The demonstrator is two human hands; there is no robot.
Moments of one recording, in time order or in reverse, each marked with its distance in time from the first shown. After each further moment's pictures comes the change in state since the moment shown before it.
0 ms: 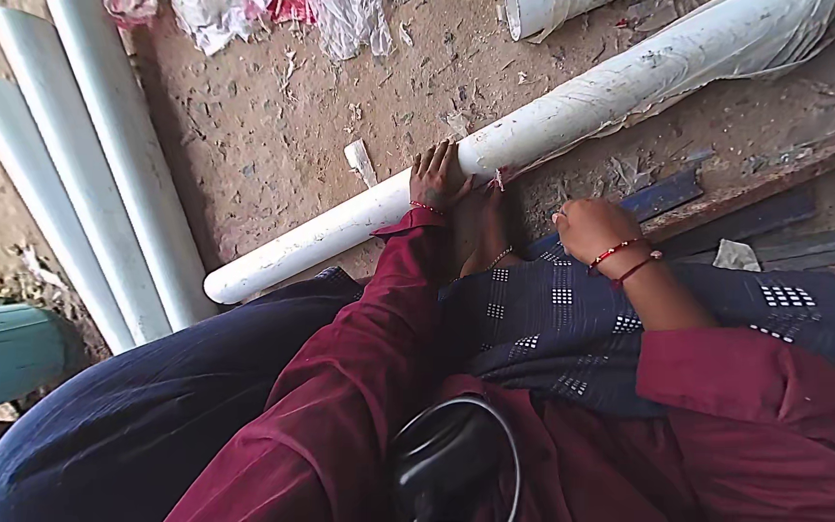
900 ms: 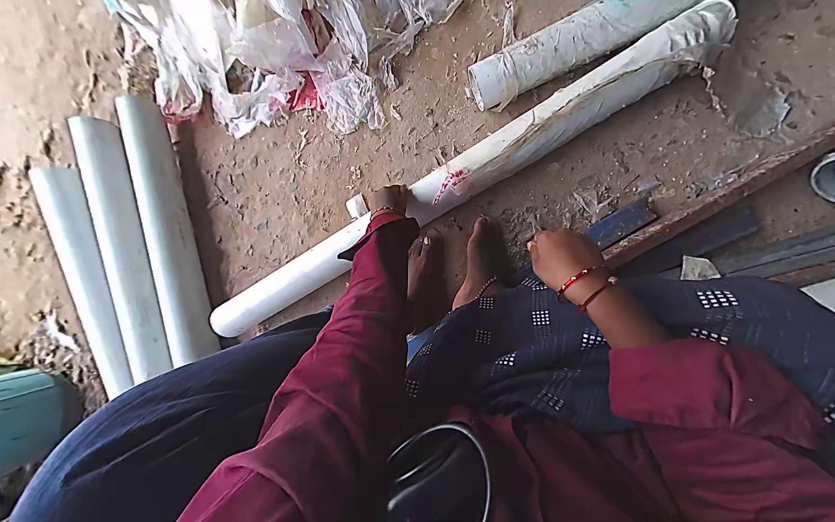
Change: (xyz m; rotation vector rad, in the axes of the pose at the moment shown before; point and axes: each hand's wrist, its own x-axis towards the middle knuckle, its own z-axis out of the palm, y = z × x) left_hand 0.062 -0.018 -0.066 0.057 -0.428 -0.624; right_hand -0.037 -0.004 -0.012 0.029 0.068 0.013
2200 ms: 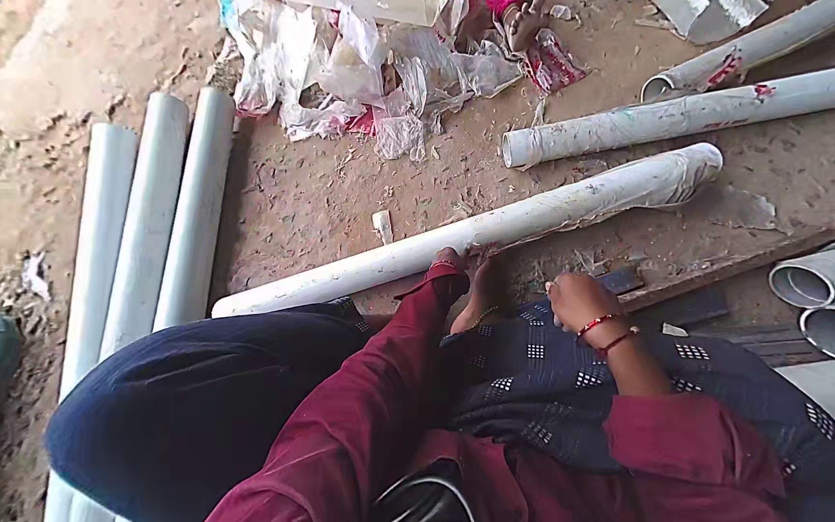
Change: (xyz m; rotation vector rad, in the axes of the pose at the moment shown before) left_hand -0.129 0.055 0.009 -0.512 -0.320 -0.123; right_hand -0.038 0.000 -0.013 -0.012 -0.022 0.037
